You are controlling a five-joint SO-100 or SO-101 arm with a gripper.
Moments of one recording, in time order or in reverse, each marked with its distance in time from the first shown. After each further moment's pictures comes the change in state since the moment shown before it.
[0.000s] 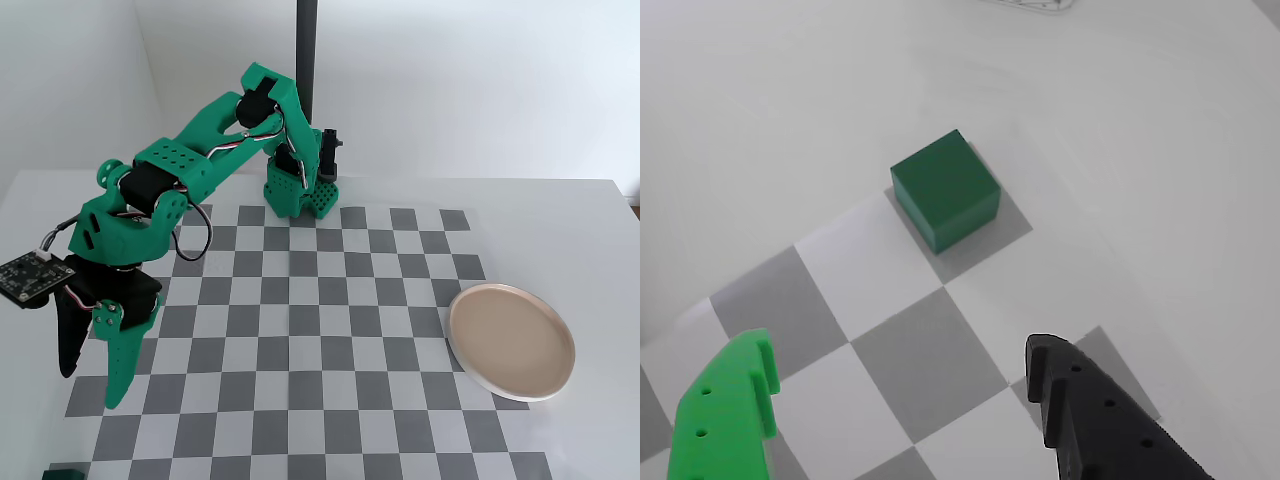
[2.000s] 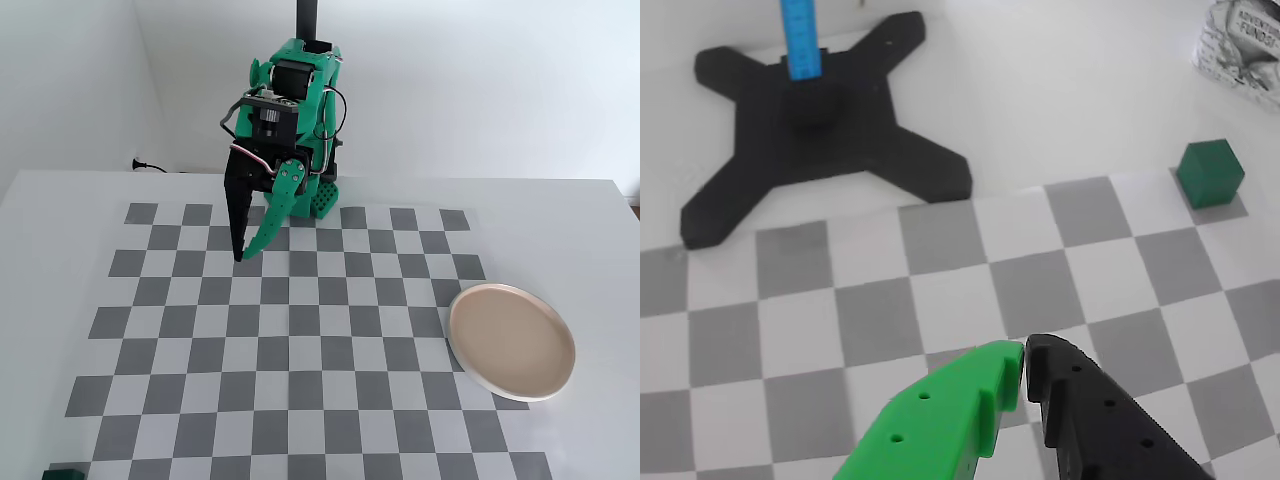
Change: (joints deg) arm -18.1 77.8 66.0 -3.3 -1.8
